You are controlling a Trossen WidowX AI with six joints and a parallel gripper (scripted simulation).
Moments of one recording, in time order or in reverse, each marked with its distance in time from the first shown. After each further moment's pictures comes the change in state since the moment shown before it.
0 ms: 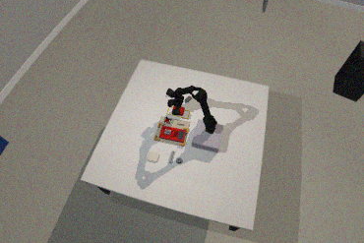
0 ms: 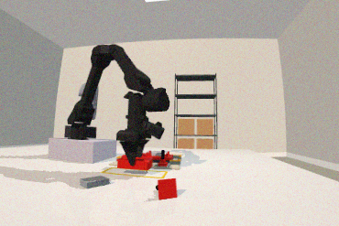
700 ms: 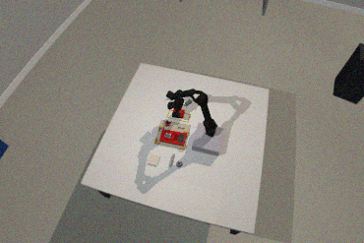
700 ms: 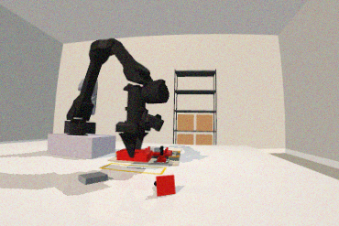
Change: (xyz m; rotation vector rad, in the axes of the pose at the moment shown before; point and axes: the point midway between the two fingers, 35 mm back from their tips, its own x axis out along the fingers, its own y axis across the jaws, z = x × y) arm -0.012 -0.001 0.002 0.000 -0.002 -0.001
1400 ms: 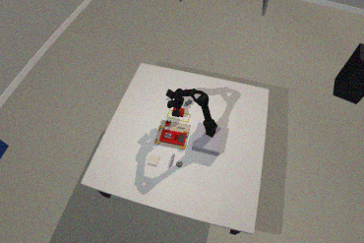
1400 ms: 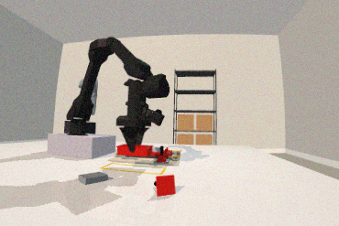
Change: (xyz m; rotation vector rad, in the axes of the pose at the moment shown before) arm -0.016 -0.001 0.001 0.000 0.000 0.000
